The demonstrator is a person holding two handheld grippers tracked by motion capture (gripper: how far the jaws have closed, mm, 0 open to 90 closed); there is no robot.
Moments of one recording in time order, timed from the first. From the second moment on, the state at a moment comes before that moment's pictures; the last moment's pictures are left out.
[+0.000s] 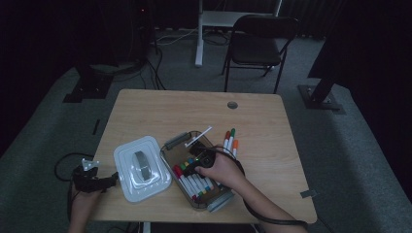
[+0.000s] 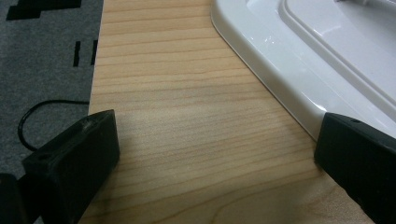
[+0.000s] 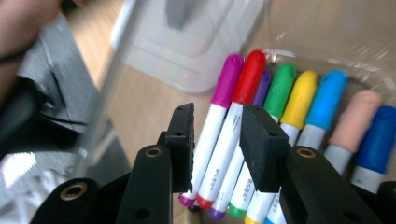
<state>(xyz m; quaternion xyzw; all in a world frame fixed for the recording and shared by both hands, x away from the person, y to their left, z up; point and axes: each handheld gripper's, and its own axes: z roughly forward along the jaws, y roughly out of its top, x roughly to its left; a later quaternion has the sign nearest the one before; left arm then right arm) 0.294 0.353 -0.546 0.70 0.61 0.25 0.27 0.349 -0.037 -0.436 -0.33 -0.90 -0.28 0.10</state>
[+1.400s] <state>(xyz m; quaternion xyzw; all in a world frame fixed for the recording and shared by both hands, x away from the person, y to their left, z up) 0.294 0.353 -0.546 0.70 0.61 0.24 0.27 0.421 -0.197 -0.513 -0.58 -0.77 -0.27 -0.04</state>
